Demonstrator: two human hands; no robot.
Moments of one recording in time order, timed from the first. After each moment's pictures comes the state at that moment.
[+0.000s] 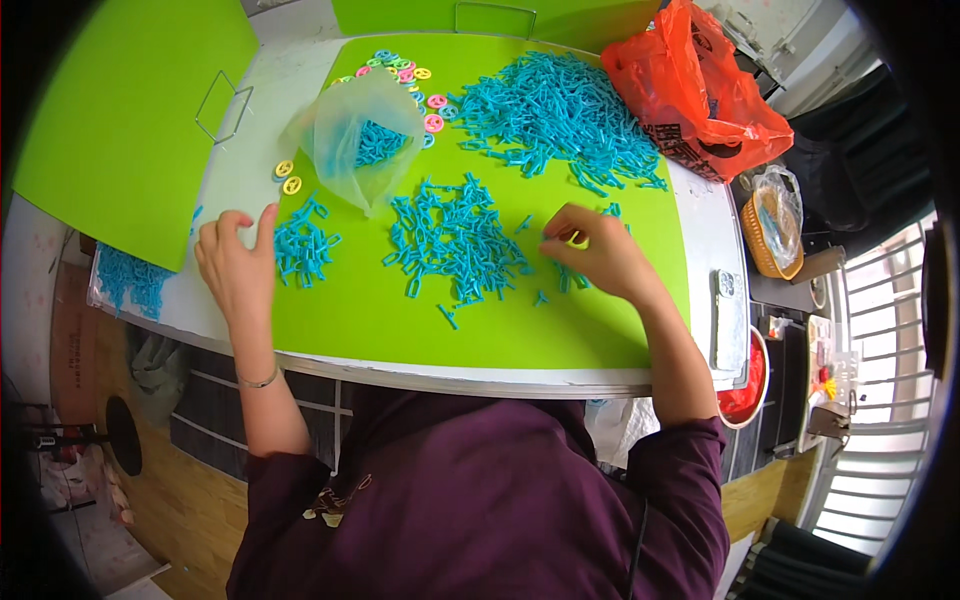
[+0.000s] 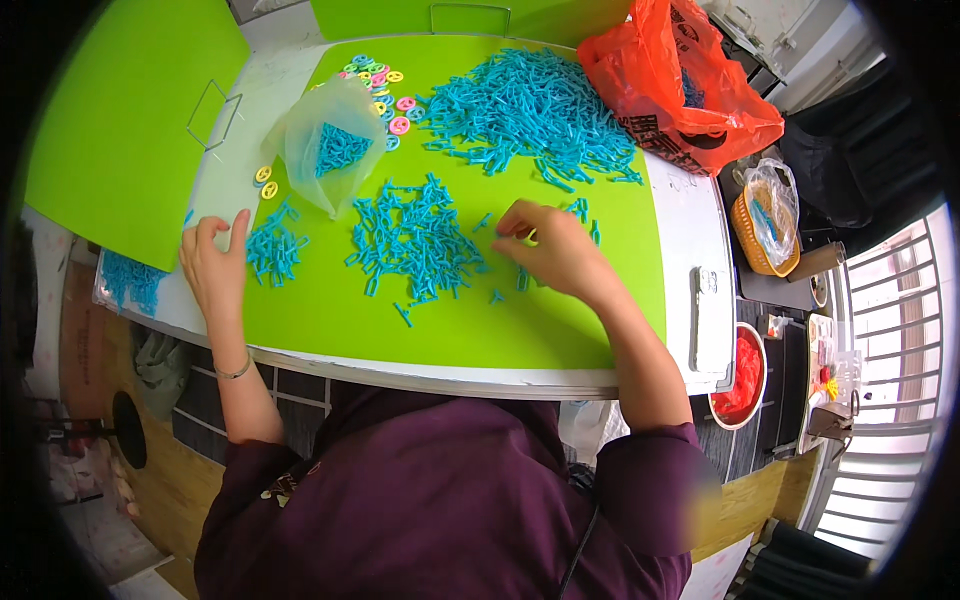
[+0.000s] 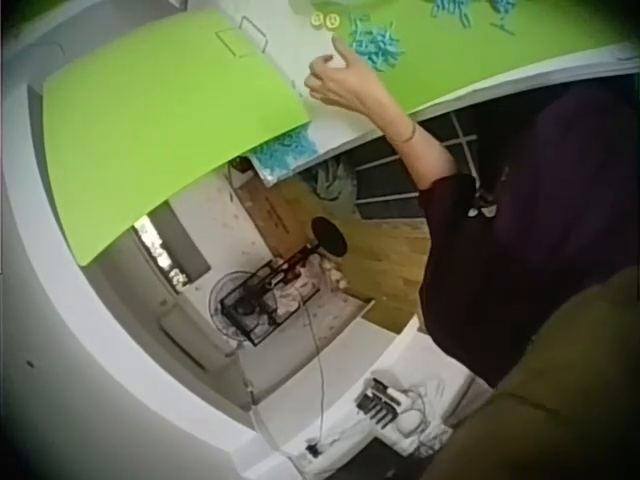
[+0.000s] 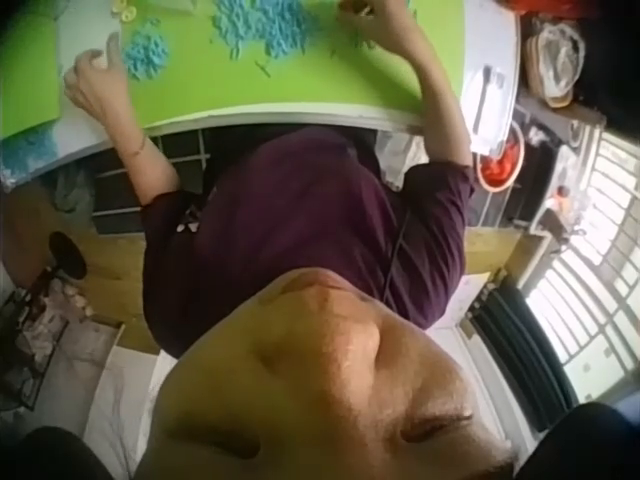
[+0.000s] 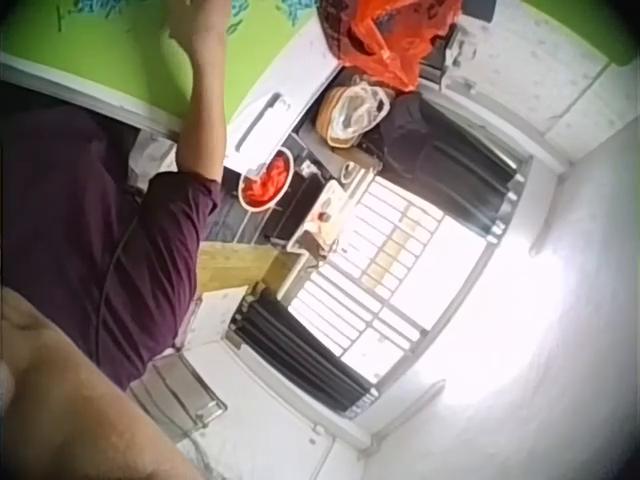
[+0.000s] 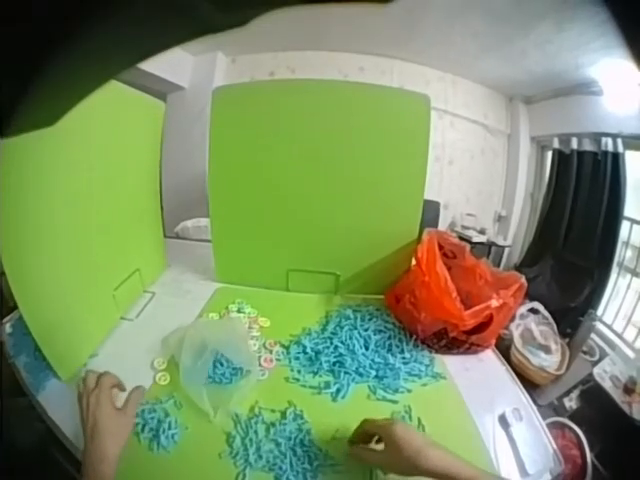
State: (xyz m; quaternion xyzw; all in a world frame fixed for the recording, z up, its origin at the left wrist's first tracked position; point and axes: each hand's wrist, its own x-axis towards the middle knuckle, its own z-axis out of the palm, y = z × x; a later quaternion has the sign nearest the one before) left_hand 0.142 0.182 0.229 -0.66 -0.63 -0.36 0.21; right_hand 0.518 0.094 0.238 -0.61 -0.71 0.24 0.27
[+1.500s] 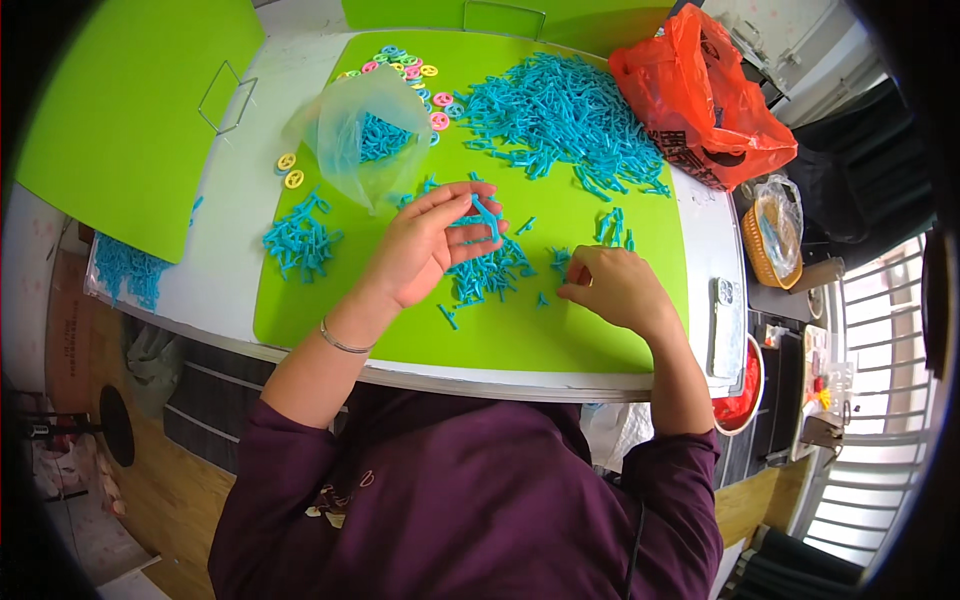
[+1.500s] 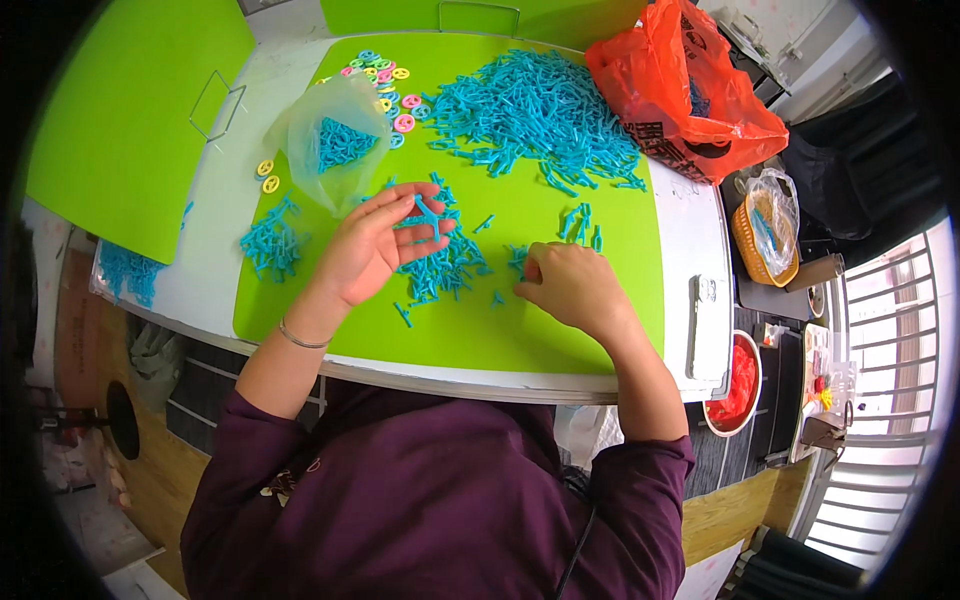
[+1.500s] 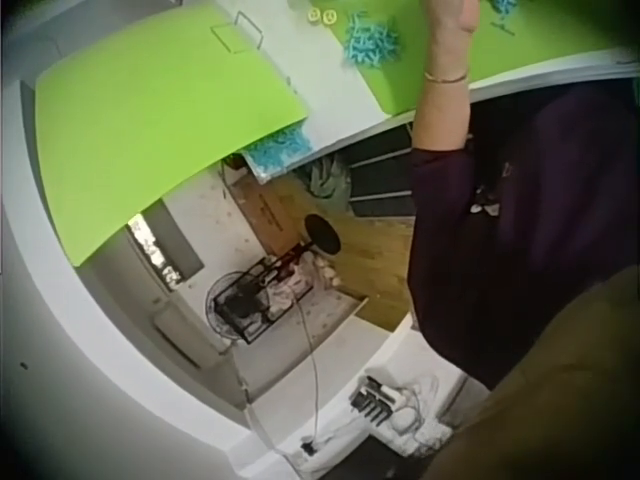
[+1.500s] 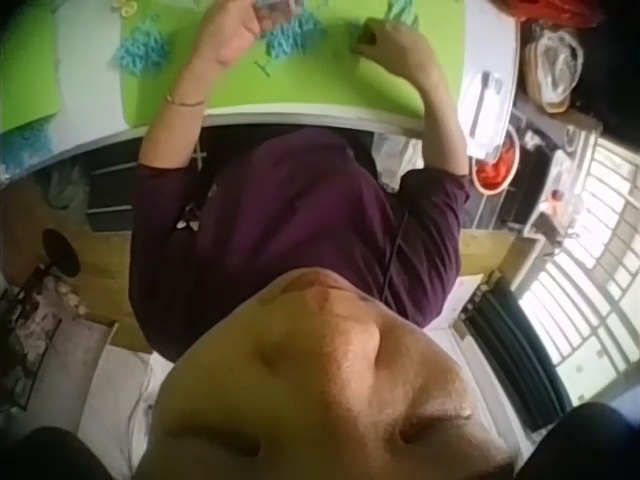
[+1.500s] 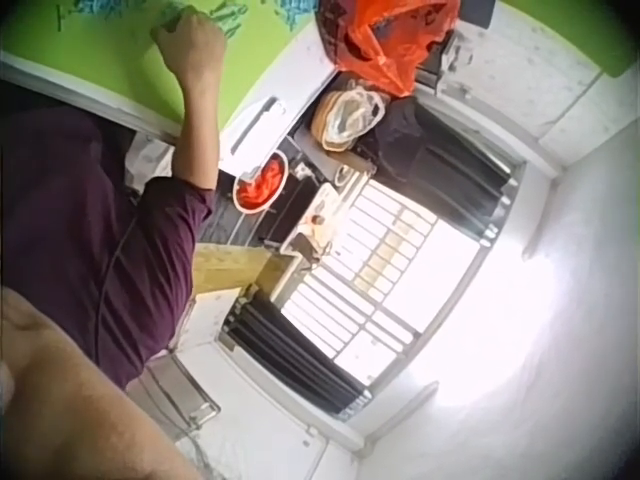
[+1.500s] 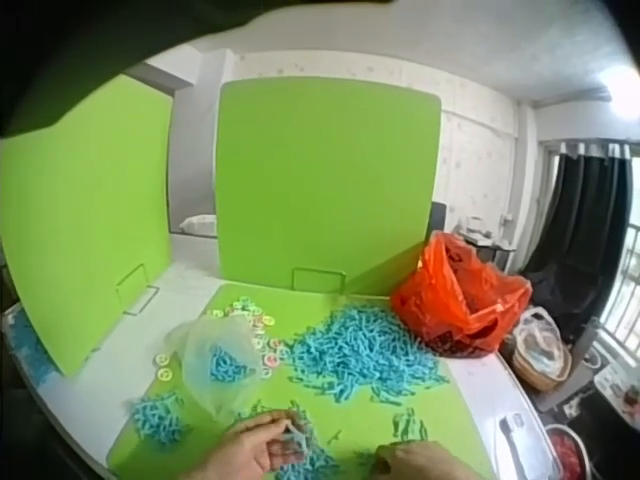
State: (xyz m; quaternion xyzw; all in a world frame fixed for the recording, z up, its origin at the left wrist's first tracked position) left_hand 0.287 0.164 0.226 -0.37 -0.21 -0.36 -0.84; right_hand 0.516 0.067 0.249 -0.70 -0.70 0.16 0.03
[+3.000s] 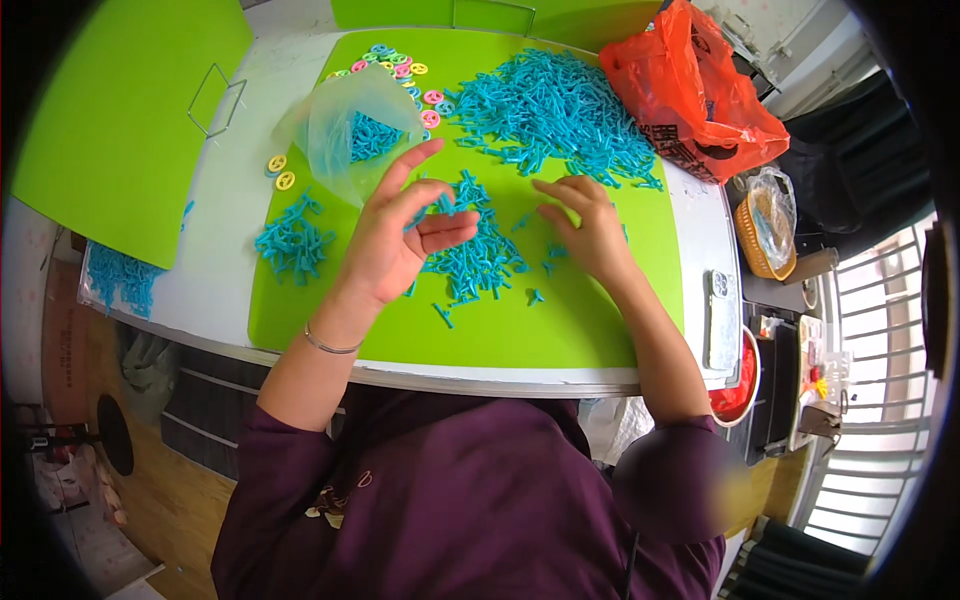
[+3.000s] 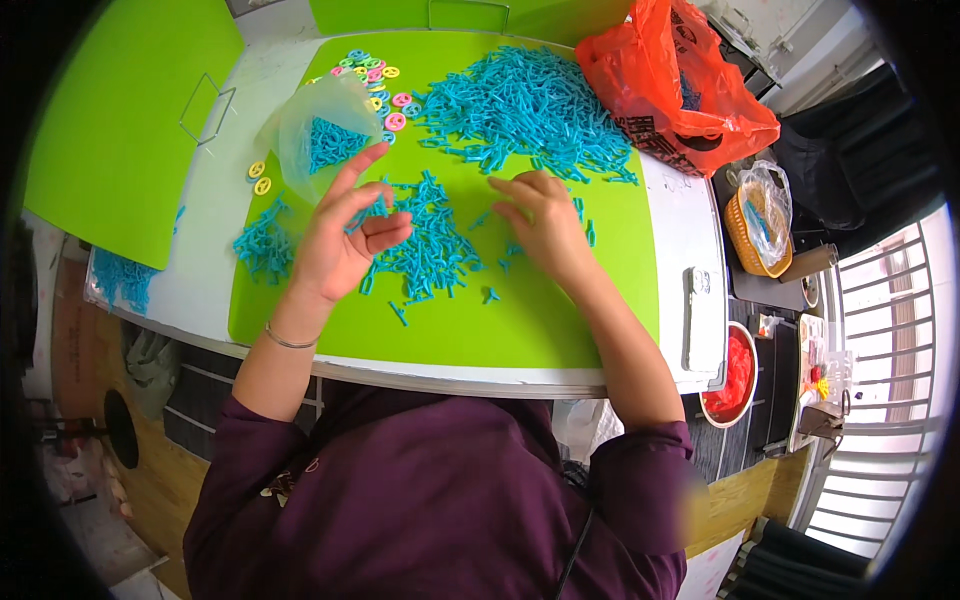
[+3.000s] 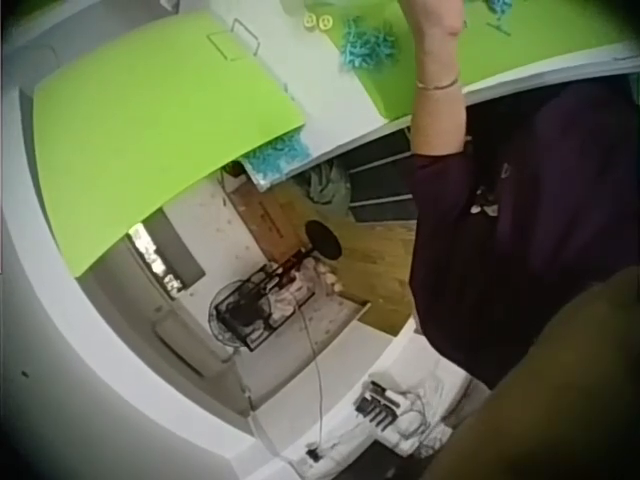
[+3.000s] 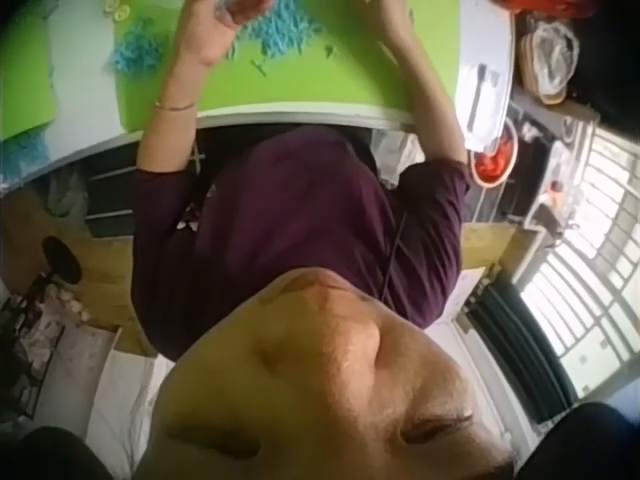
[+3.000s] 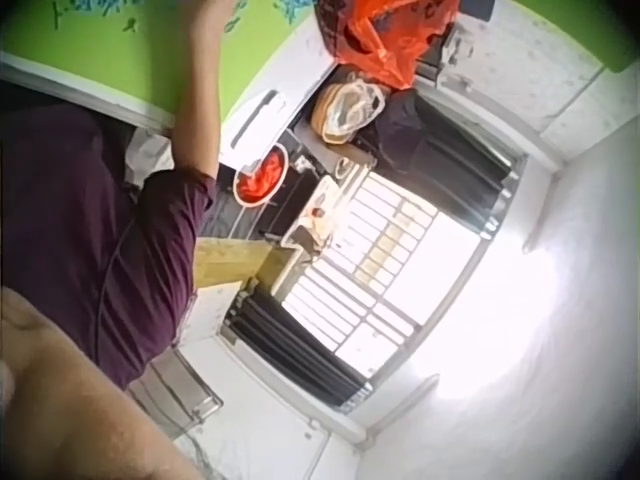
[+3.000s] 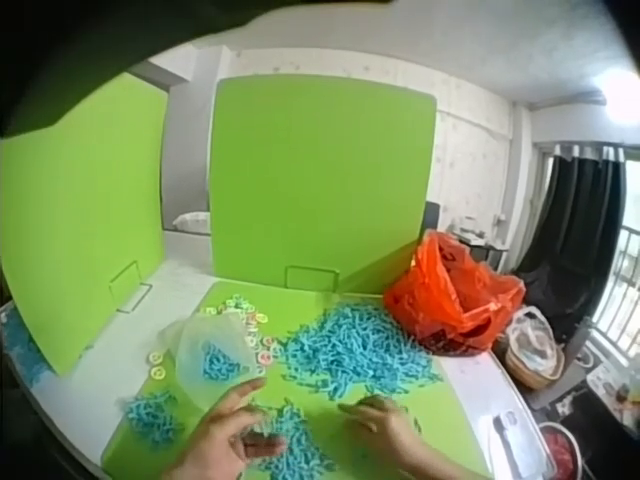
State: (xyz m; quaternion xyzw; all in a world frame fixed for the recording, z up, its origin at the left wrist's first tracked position) left_hand 0.272 0.165 0.241 -0.34 -0.18 -0.41 -0.82; right_hand 0.522 0.119 0.211 -0.59 -0.73 0.01 0.35
